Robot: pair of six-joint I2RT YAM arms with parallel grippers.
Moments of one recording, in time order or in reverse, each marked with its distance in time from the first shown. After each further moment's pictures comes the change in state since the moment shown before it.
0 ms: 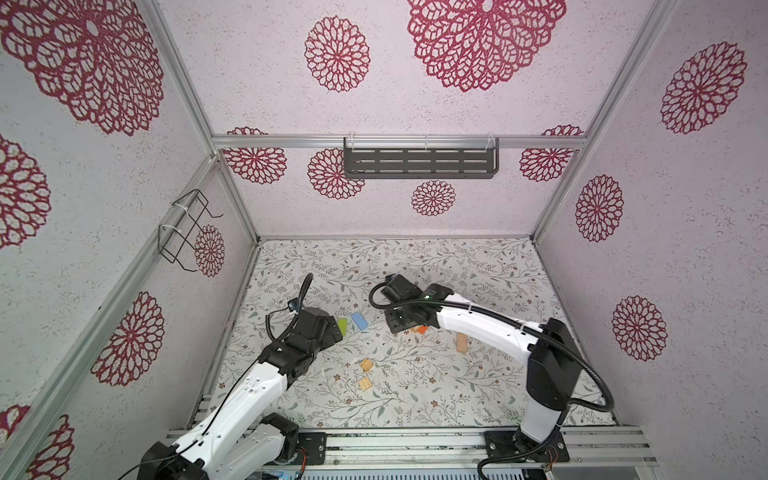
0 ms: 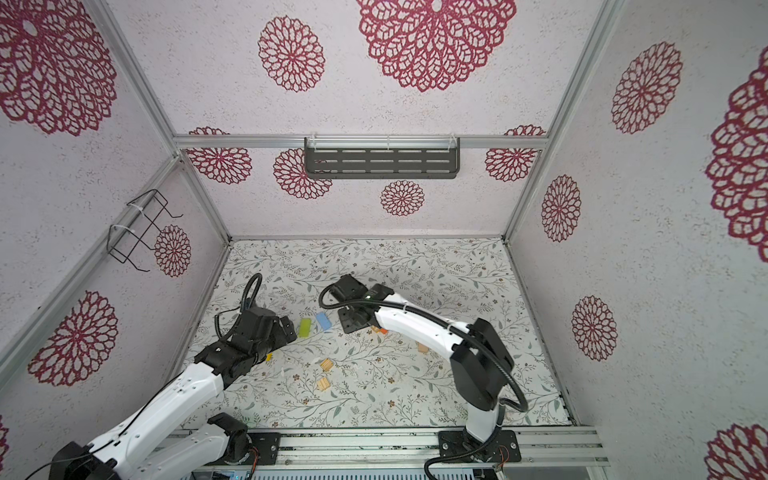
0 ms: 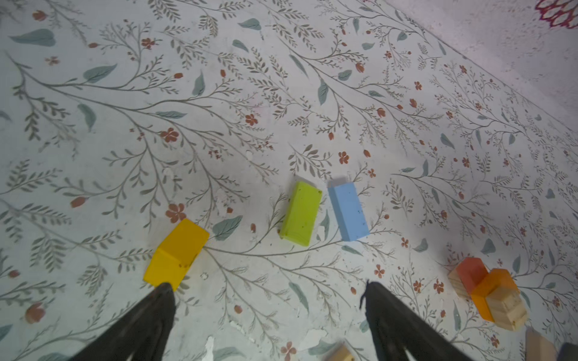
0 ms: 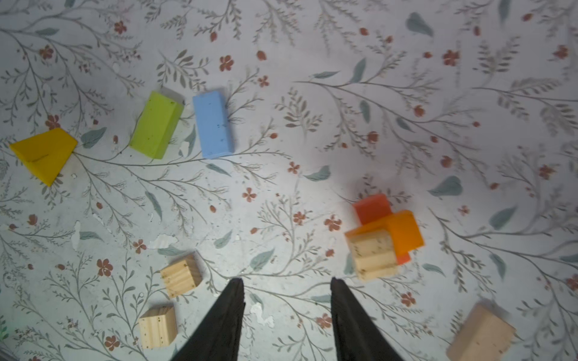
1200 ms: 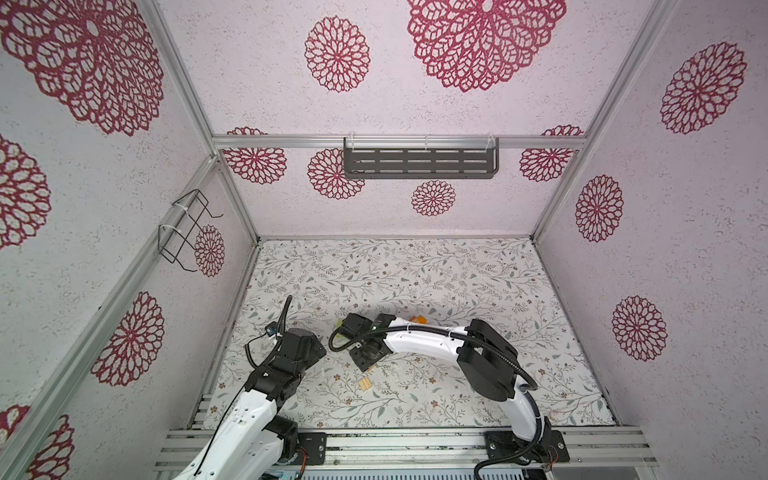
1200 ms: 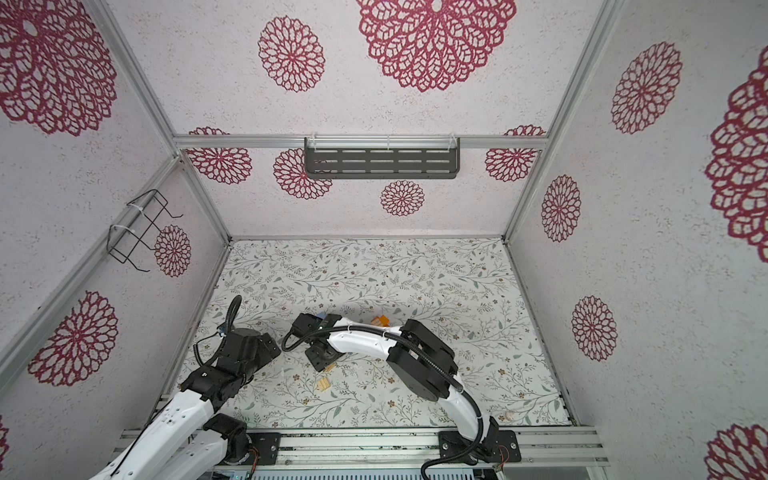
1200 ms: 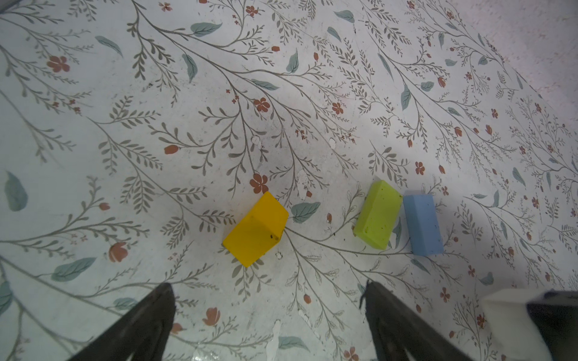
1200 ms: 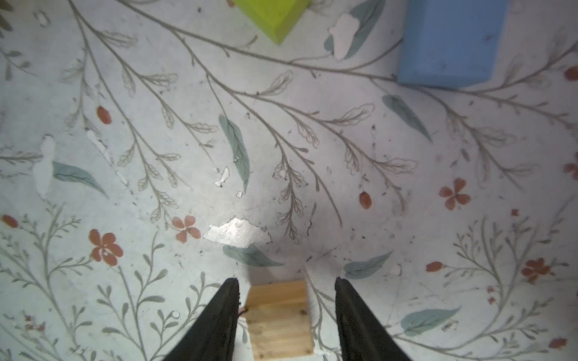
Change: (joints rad) left arm 0.108 -0.177 -0.162 -0.055 -0.013 -0.076; right arm 0.178 0.305 0.115 0.017 -0.094 -0.047
